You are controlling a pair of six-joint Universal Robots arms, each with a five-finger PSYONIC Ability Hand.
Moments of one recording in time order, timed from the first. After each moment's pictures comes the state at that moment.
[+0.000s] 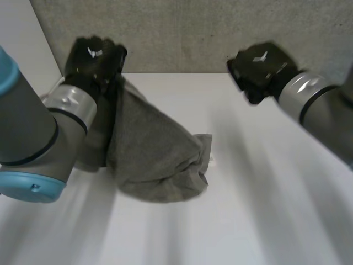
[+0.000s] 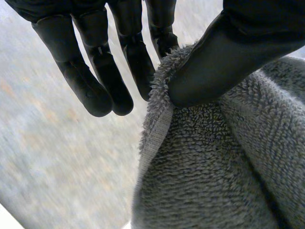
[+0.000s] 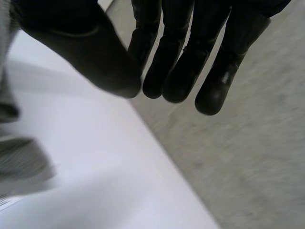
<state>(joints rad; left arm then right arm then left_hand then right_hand) 4.20 -1.80 -1.42 3.33 -1.67 3.51 2.02 -1.25 1.15 0.23 1.37 2.64 1.45 1.50 1.54 1.52 1.49 1.24 1.23 1.24 1.24 1.08</state>
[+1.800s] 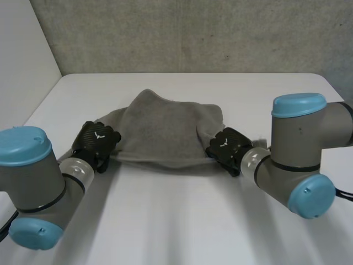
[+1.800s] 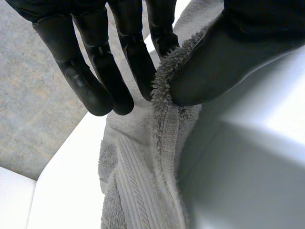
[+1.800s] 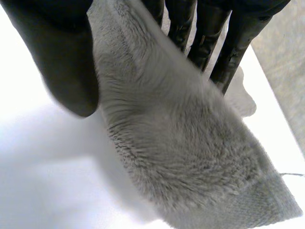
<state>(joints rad) 4.34 -1.93 -1.80 3.49 -1.56 3.75 2.07 -0.94 1.29 0.18 1.38 2.31 1.45 1.50 1.55 1.53 1.49 0.71 0.72 0.72 0.72 0.54</state>
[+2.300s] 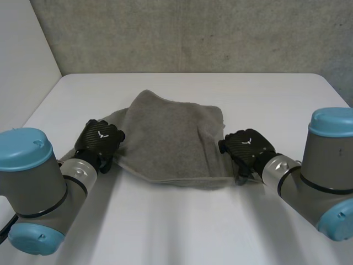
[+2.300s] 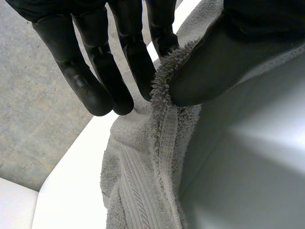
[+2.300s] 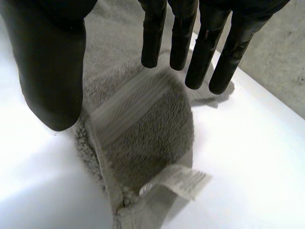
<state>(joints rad) 4.31 -1.90 -1.81 3.49 -1.57 3.75 1.96 -1.12 1.60 -0.05 1.31 2.70 1.45 1.50 1.55 1.53 1.49 0.48 0.49 0.50 0.49 0.28</state>
